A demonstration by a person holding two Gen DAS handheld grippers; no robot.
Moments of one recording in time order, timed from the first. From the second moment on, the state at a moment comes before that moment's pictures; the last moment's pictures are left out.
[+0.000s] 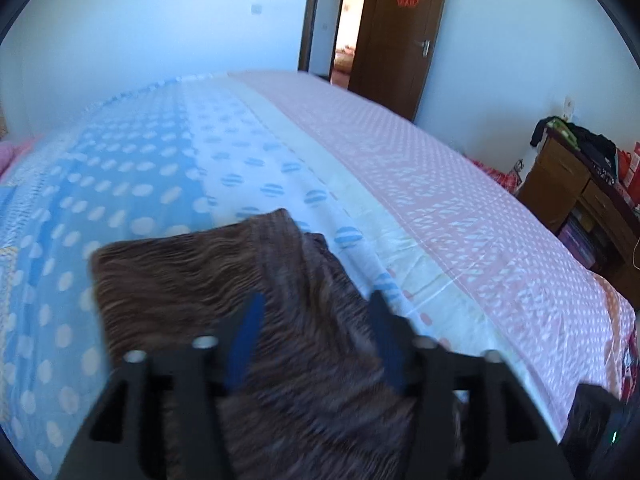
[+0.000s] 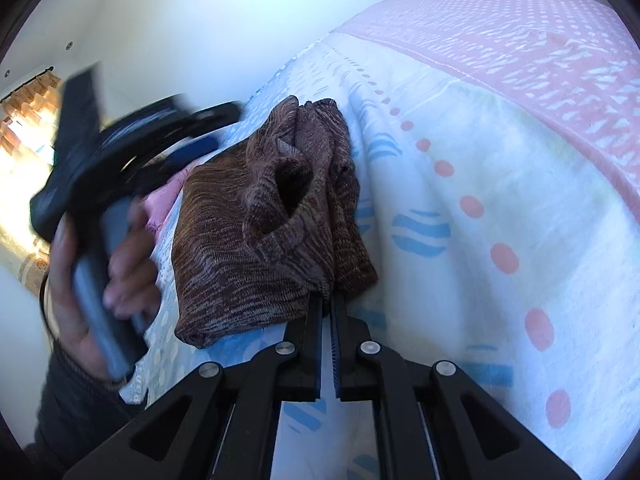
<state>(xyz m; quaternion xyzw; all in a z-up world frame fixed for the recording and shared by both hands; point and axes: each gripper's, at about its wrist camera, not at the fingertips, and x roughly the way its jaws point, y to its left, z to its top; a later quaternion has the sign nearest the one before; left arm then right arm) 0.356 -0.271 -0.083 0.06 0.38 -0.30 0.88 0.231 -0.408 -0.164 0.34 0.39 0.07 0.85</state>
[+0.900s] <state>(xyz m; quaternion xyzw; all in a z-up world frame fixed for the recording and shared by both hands) 0.324 -0.141 -0.174 -0.02 0.42 -0.23 0.87 0.393 -0.396 -0.118 0.15 0.43 0.02 0.89</state>
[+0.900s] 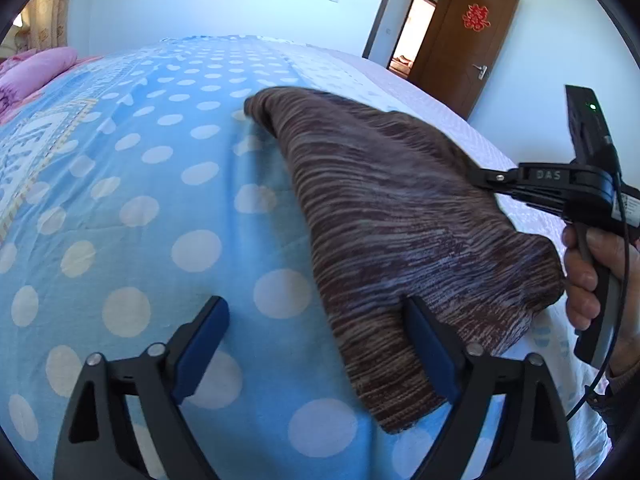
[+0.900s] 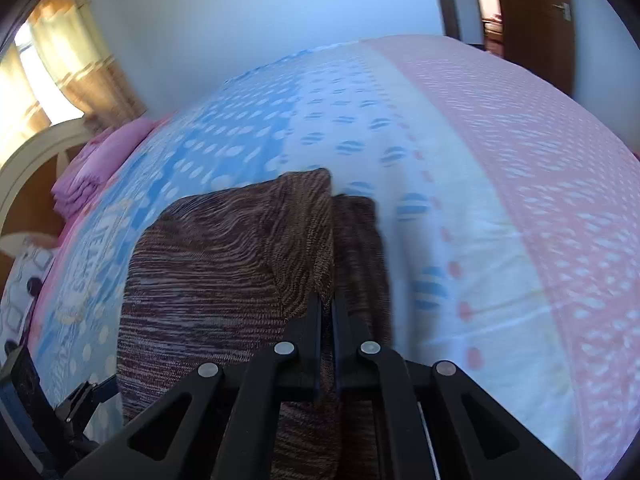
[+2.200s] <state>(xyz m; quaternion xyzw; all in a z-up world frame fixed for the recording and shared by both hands) 0.315 -0.133 -0.167 -0.01 0.43 -0.20 0.88 0.275 -0.415 -0.138 0.20 0.49 0.11 0.84</state>
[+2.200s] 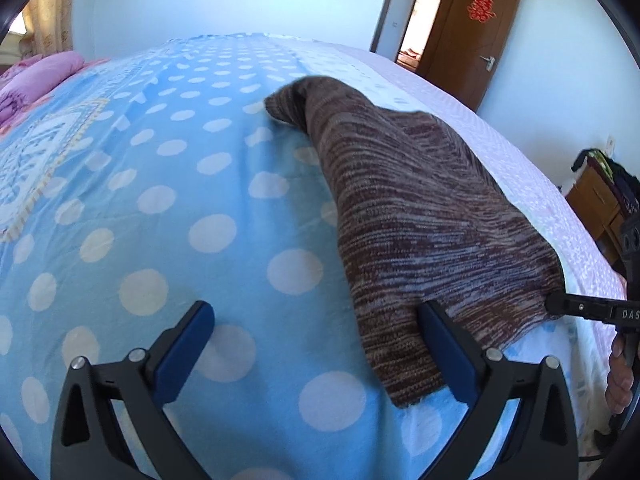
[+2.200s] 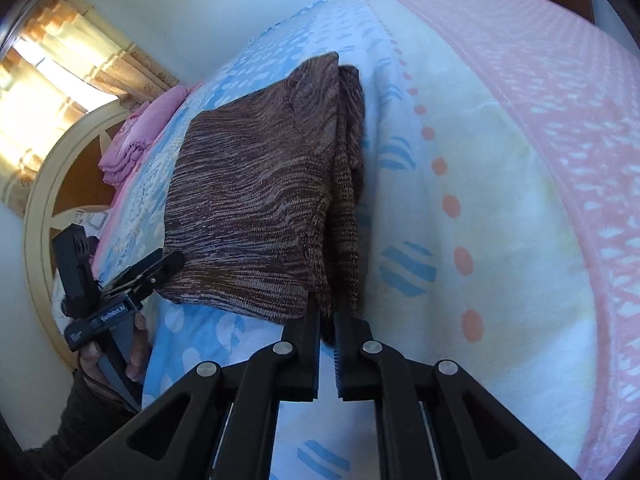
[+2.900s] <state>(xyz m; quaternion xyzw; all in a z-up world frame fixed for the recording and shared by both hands) 0.421 -0.131 -0.175 -0.06 0.44 -0.14 0.89 0.341 -0.353 -0.147 0.05 0.41 0.14 0.90</state>
